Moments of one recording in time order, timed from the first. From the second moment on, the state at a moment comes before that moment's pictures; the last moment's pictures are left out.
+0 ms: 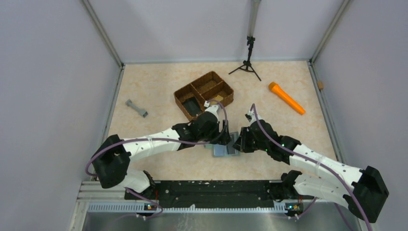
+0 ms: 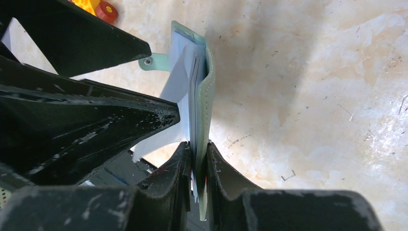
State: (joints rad) left arm -0.97 1.44 0.92 -0.19 -0.06 -0.73; right arm 0.83 0.94 0.57 -0.33 -0.02 0.73
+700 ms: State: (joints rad) left arm -0.84 1.18 0.61 -0.23 0.01 -0.72; right arm 0.80 0.85 0.56 -0.34 -0.04 0.77
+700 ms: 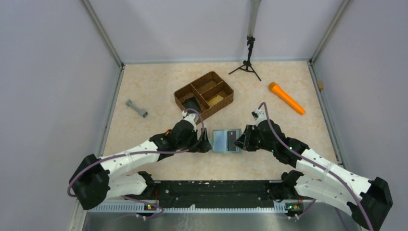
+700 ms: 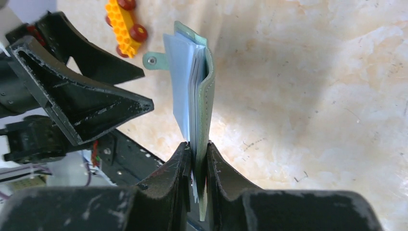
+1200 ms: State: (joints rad) left arm -0.75 1.02 0.49 0.04 0.28 -0.80; right arm 0.76 0.75 0.46 -0.18 -0.22 0.91
